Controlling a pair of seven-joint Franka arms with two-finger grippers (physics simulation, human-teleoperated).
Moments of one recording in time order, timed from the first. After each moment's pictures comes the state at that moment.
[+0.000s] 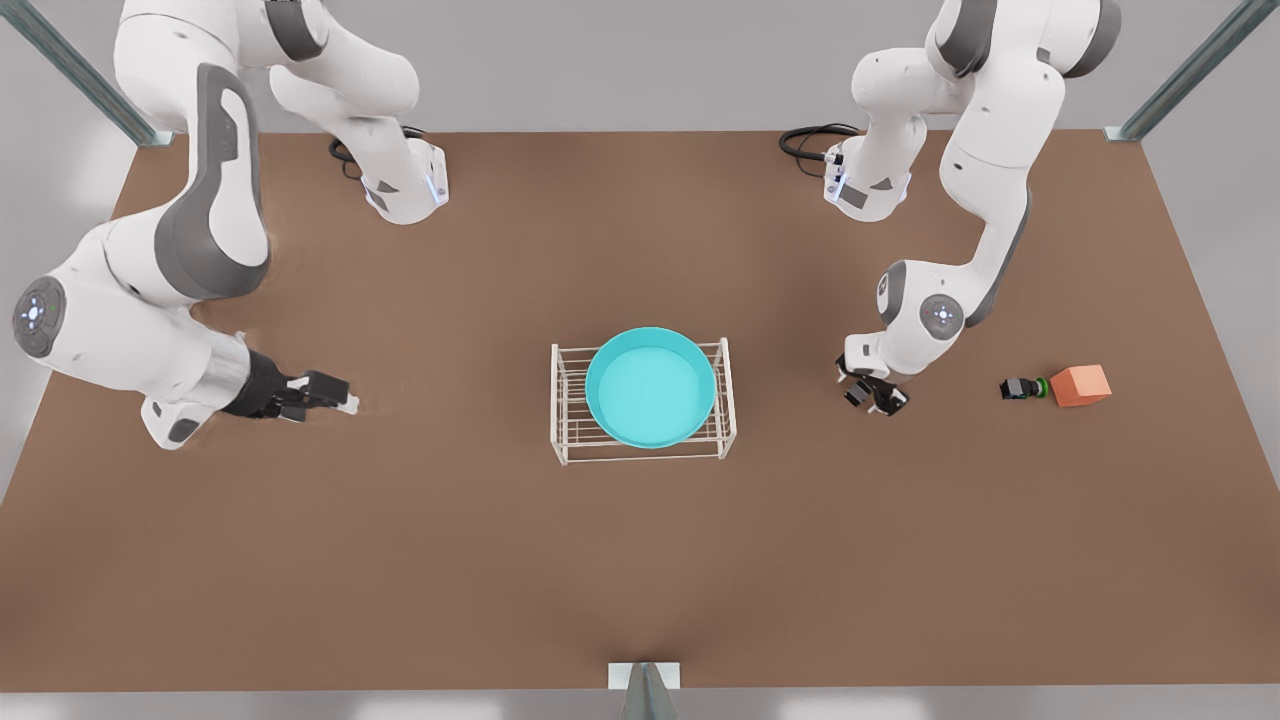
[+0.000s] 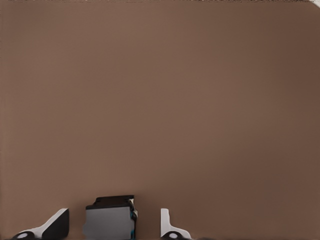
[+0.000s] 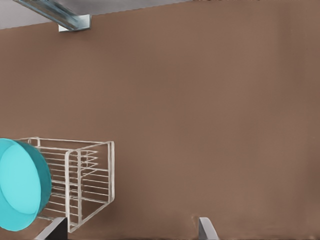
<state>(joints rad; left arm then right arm) 0.00 0.36 -0.16 -2.43 -0.05 2.82 0.79 -0.06 0.33 0.07 -1.36 0.24 1.63 -0.02</state>
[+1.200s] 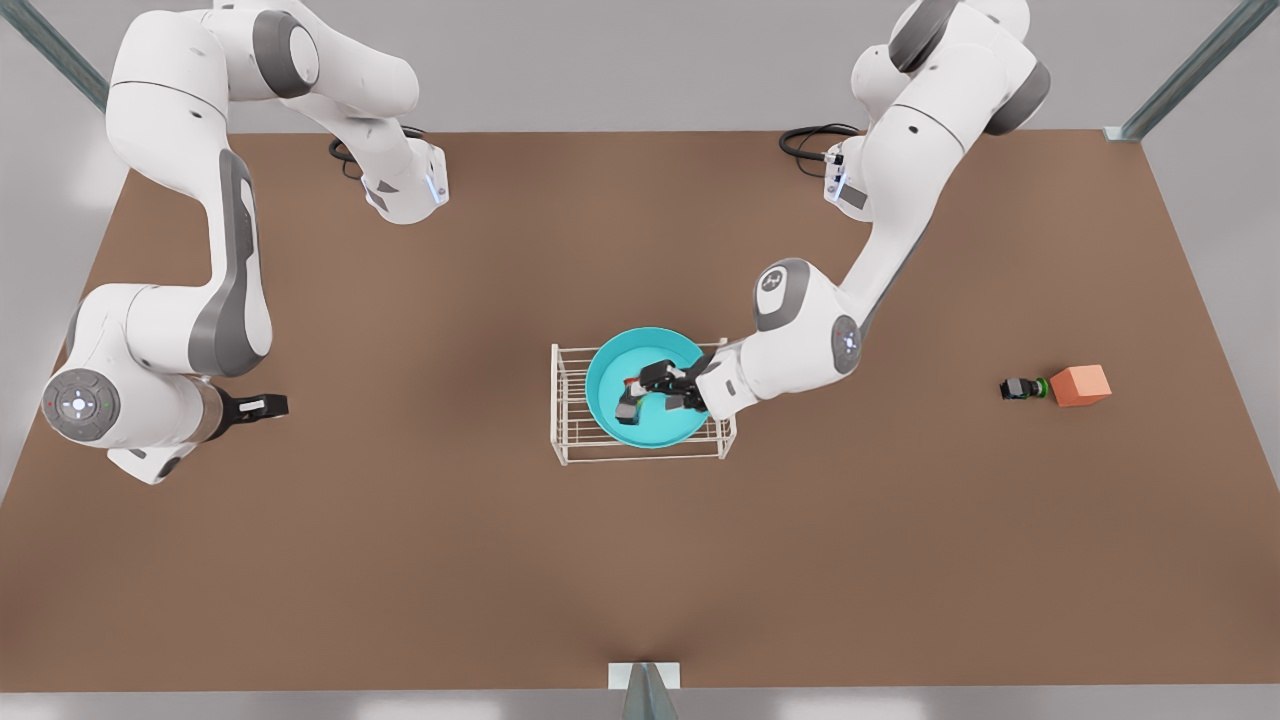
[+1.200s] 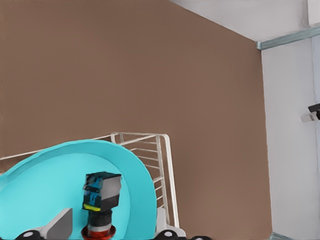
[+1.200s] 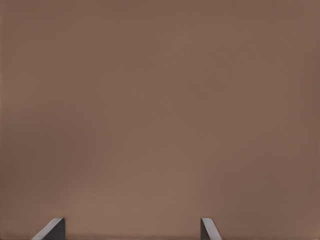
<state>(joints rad) -0.17 0.54 -0.48 -1.60 -0.58 2.37 -0.05 -0.08 0.45 0.07 -1.36 -0.15 1.53 -0.22</state>
